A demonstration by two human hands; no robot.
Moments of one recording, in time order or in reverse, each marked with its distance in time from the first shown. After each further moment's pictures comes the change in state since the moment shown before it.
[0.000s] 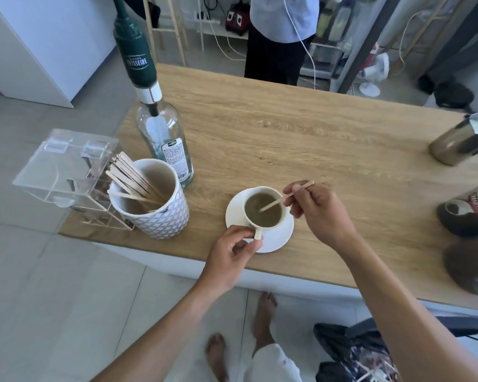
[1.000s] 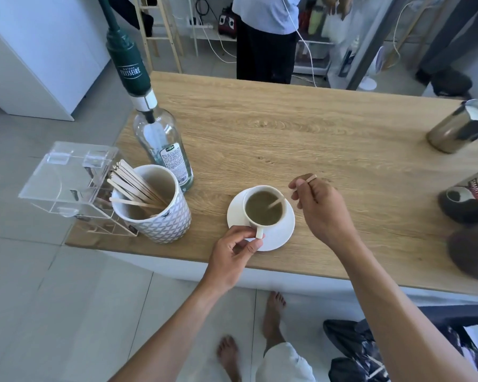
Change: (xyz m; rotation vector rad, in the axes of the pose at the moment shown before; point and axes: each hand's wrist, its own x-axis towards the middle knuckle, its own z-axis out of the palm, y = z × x) left_hand 0.003 -0.006 -0.003 -0.104 -0.038 -0.006; right_hand -0.008 -0.001 0.003 -0.105 0.127 -0.029
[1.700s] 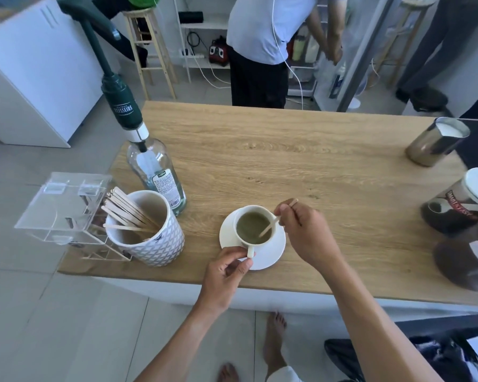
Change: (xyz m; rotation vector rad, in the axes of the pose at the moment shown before) left_hand 0.000 -0.013 0.003 -0.066 0.037 0.050; right_hand -0.009 -0.001 0.001 0.015 -0.004 -0.002
